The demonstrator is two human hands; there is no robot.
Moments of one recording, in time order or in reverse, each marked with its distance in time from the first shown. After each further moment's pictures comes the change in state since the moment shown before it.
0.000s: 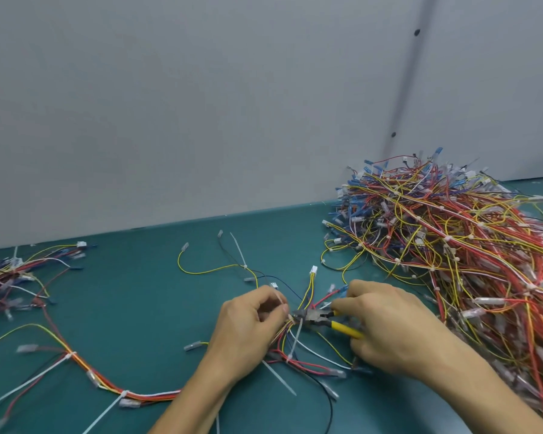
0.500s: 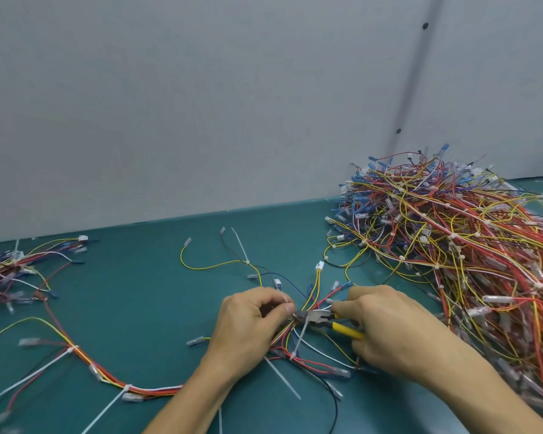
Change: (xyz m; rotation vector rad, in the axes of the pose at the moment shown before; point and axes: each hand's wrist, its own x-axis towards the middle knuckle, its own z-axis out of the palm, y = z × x) left_hand -0.003 0.005 -0.001 -0.069 0.023 -0.027; right_hand 0.000 -0.006 0.001 0.008 -0.096 -0.010
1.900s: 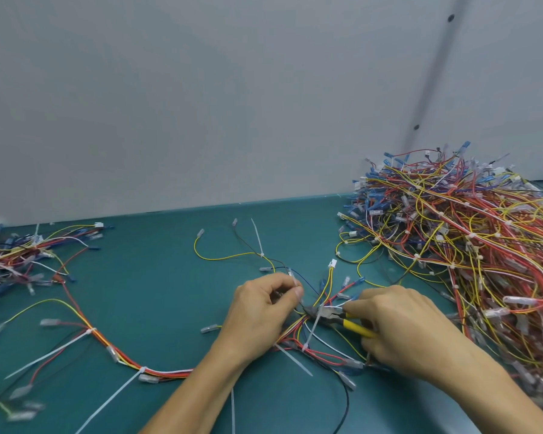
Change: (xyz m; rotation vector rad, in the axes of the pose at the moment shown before) left_hand 0.004 -0.001 -0.003 -0.044 -0.009 -0.001; right_hand 0.000 0.001 0.006 -0.059 -0.011 -0.004
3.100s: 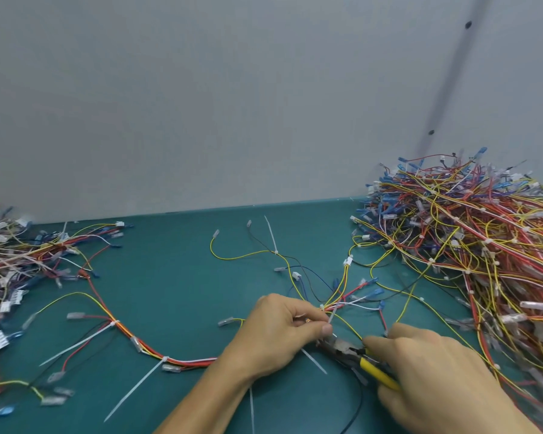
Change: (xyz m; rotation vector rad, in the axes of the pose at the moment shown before) left_hand -0.019 0.010 -0.010 0.019 -0.272 -0.053; right_hand -0.045 -0.045 -0.017 0.047 -0.073 0.159
